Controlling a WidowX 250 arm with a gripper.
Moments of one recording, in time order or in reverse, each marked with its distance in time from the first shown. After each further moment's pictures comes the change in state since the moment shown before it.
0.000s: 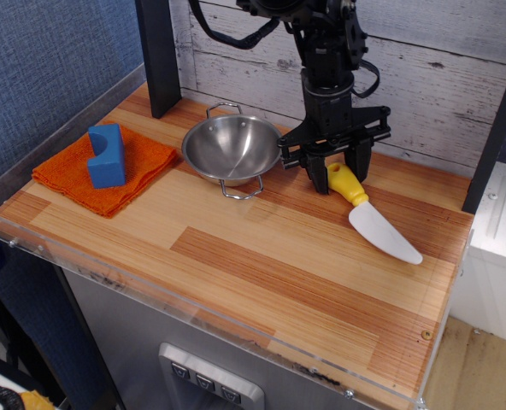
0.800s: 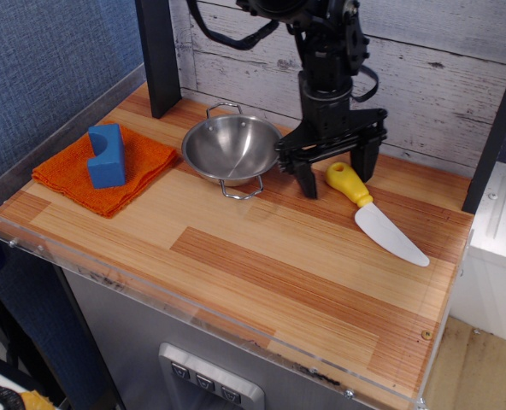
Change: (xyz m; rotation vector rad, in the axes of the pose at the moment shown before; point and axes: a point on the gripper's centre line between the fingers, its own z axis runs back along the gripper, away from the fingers) arm -0.002 0.016 0.003 0.049 -0.011 0.058
